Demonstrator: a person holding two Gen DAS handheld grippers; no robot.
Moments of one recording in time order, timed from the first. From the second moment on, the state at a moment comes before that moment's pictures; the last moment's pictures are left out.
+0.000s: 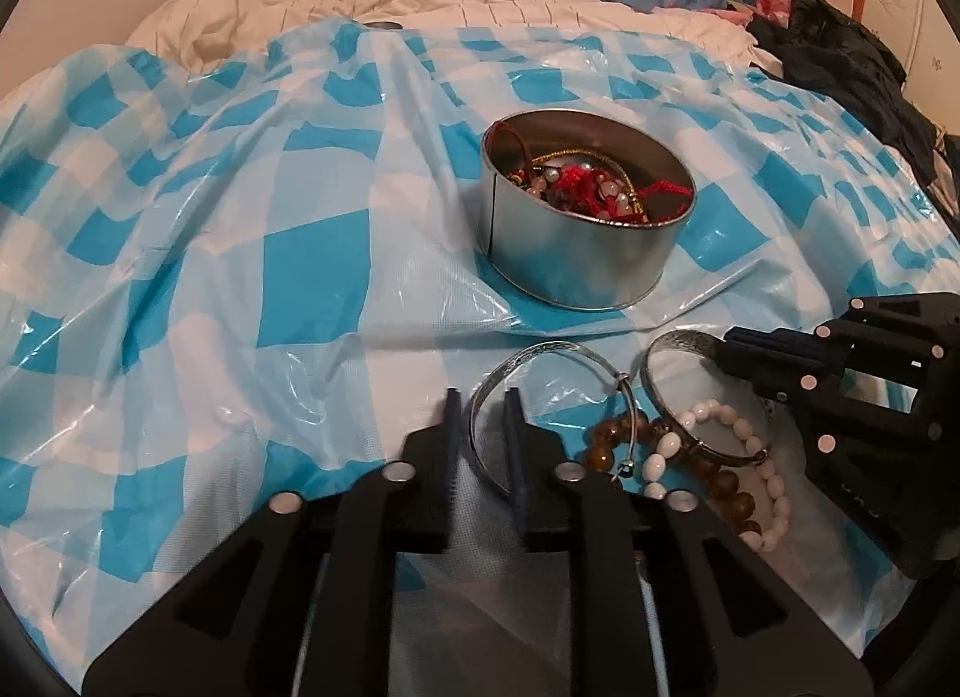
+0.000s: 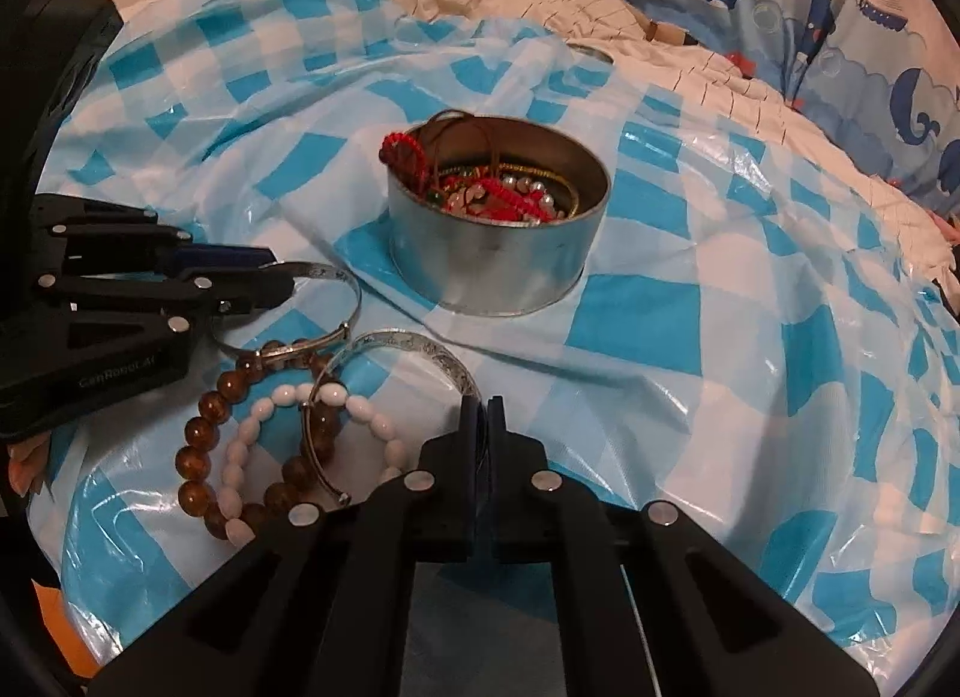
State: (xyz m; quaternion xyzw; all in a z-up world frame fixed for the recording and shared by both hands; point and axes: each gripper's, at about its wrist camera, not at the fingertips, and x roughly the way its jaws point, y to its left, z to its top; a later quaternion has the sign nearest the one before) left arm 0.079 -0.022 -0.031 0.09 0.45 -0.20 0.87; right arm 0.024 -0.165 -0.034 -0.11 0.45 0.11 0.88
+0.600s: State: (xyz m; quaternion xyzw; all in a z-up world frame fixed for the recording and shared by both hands) left arm 0.072 -0.017 -0.013 0.09 0.42 -0.20 0.88; right arm 0.023 -0.180 -0.020 -0.04 0.42 0.13 0.90
